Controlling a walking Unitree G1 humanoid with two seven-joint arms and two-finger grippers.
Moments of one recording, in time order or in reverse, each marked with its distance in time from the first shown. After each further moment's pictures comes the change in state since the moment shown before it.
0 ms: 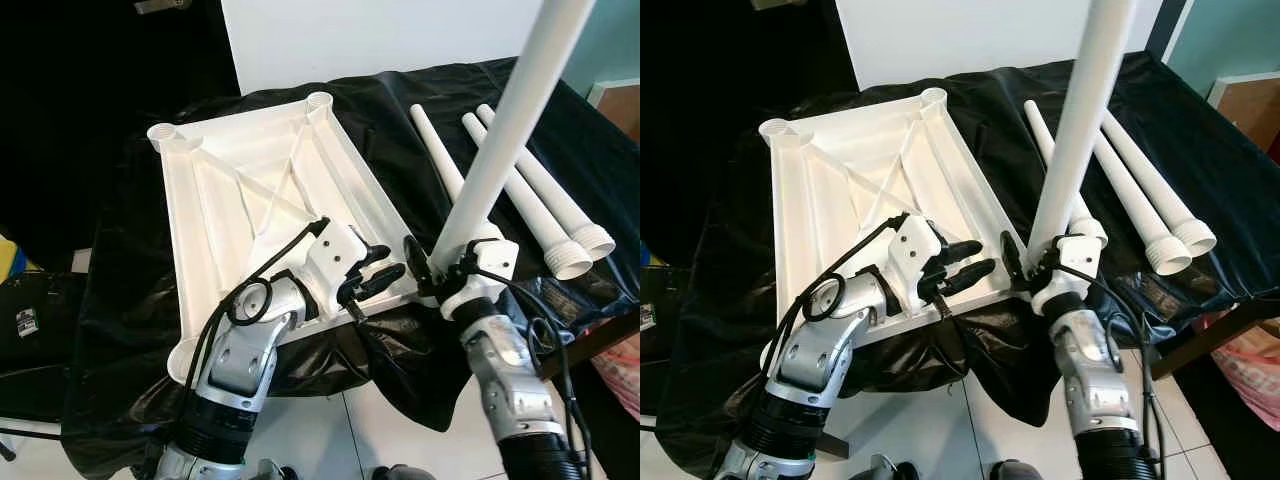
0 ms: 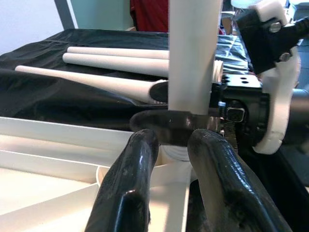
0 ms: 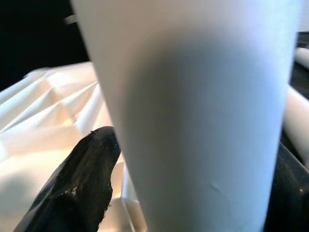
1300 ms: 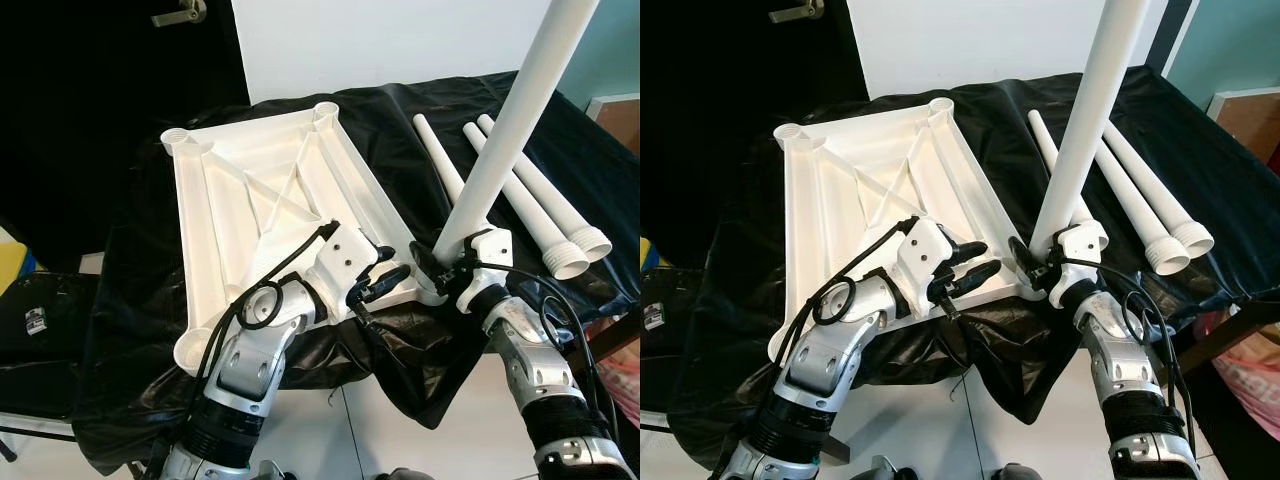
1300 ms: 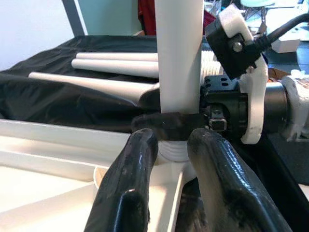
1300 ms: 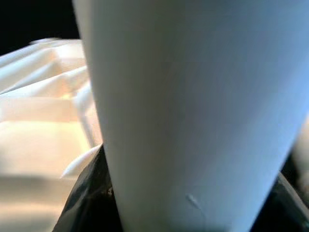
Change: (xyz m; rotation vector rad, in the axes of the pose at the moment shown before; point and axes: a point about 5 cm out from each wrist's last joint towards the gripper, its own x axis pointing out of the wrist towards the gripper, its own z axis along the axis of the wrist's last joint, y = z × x) left arm 0.005 -0.005 -0.004 0.005 0.010 0.059; right arm 0.014 -0.013 -0.017 -0.098 0.113 -0.021
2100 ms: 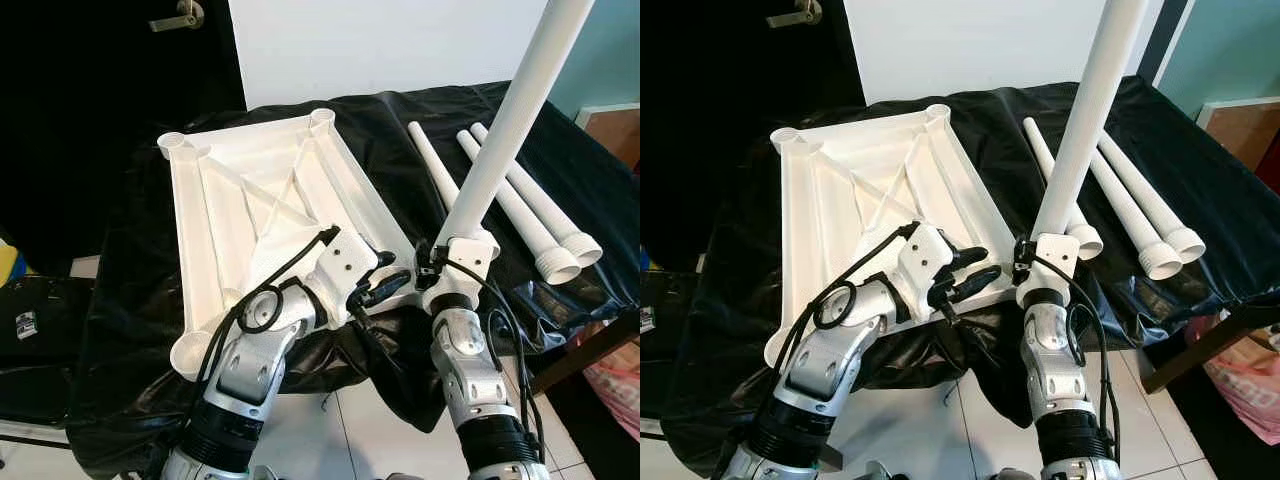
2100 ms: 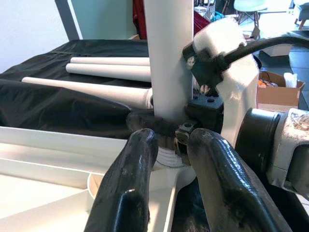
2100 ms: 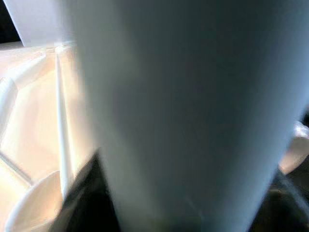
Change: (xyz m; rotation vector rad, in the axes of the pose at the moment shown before) left arm 0.000 -0.003 -0.002 -0.002 0.005 -0.013; right arm 0.001 0.030 -0.005 0.087 0.019 -0.431
